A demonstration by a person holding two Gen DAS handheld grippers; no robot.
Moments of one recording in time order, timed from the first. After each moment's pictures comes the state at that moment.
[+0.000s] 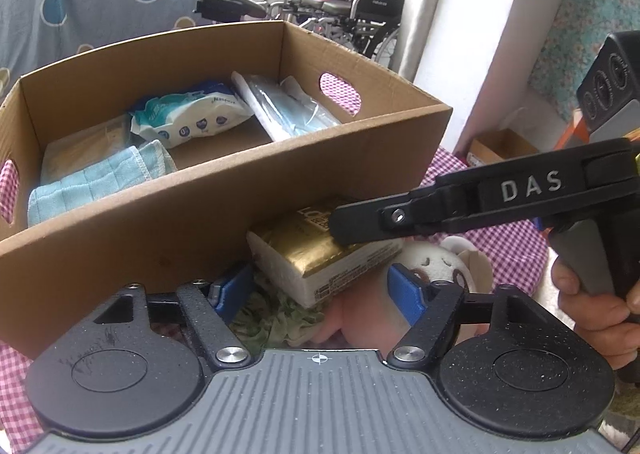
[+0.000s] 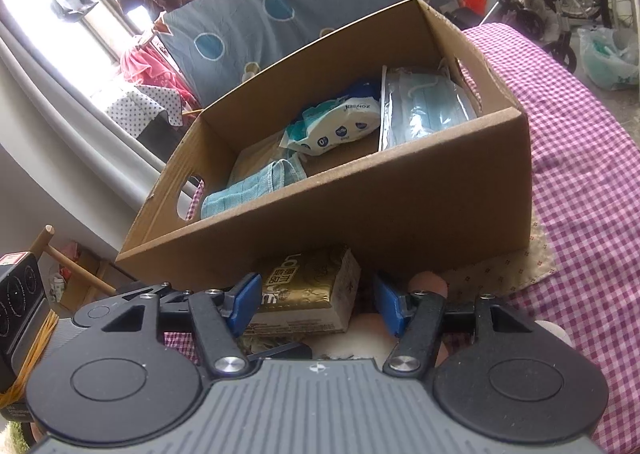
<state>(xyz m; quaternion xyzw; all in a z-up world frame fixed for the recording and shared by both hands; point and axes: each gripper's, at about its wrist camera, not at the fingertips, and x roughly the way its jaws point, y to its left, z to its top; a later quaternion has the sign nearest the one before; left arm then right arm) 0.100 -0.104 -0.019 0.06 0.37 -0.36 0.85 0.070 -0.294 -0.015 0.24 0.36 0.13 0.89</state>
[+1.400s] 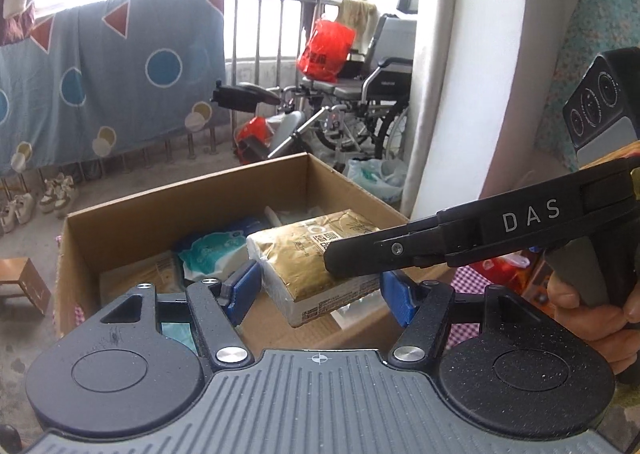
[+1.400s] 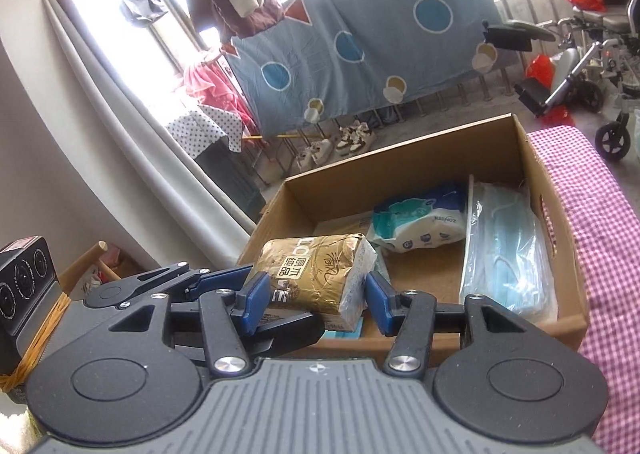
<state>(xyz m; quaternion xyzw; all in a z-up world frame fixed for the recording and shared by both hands) 0.138 -0.100 0.079 0.06 0.27 -0.35 0.90 0.093 -0.275 0.084 0.20 0.29 0.20 0.91</state>
